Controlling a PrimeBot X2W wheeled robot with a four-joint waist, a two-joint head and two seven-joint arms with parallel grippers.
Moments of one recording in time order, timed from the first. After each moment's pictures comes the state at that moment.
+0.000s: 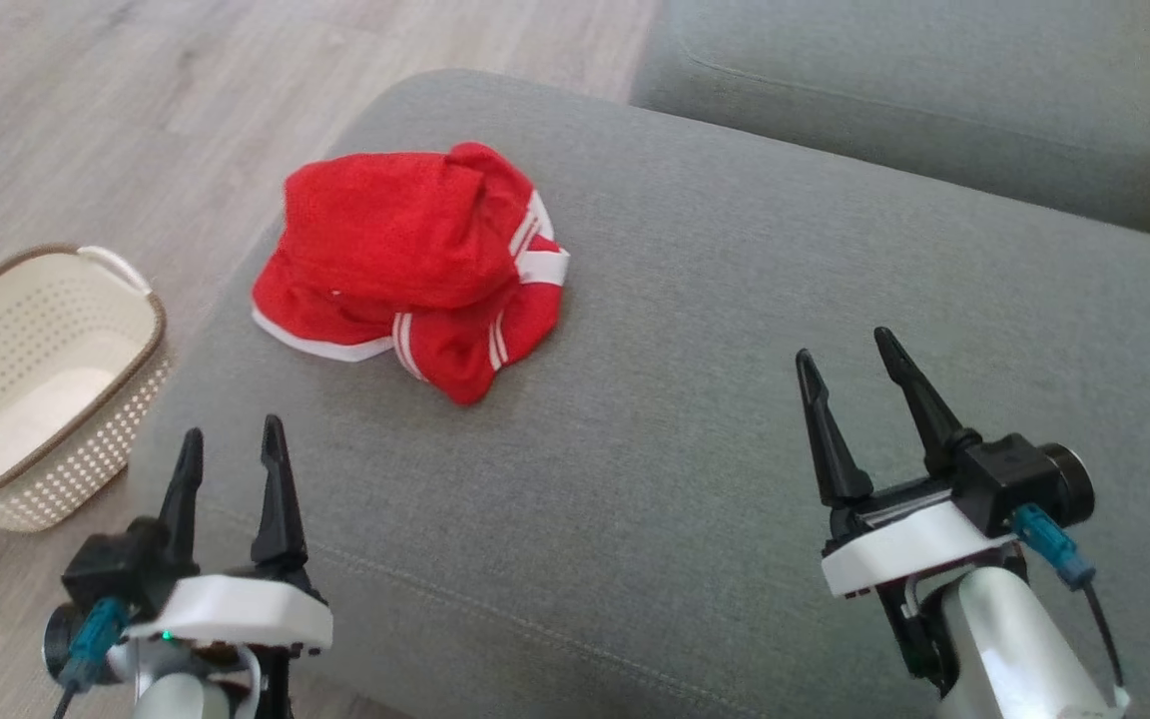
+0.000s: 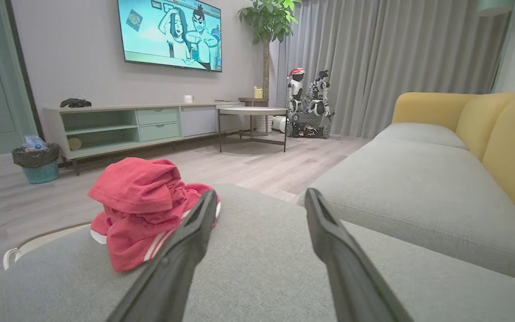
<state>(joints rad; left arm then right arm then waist) 0.01 0.05 -0.06 0.14 -0.23 0.03 -0.25 -0.15 -0.05 0.19 0.26 0.06 0.12 -0.25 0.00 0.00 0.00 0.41</state>
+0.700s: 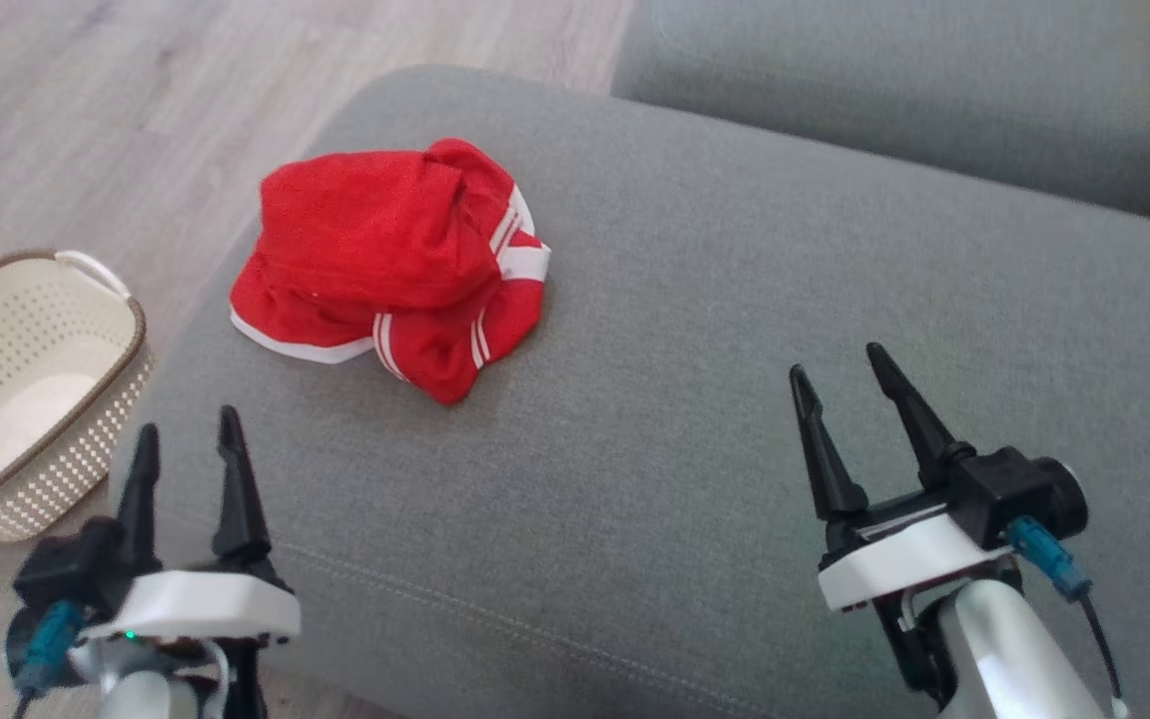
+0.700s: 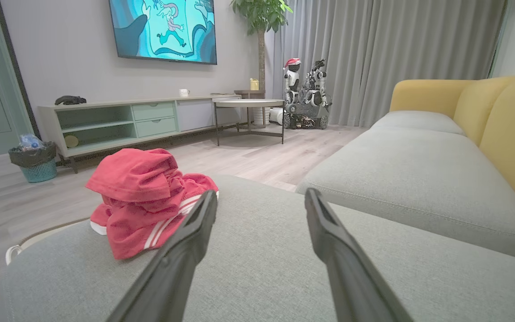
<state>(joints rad) 0.02 0.04 0.00 0.11 -0.24 0.03 -0.25 -0.13 -0.05 0.21 0.26 0.08 0.12 -0.25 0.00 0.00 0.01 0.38</state>
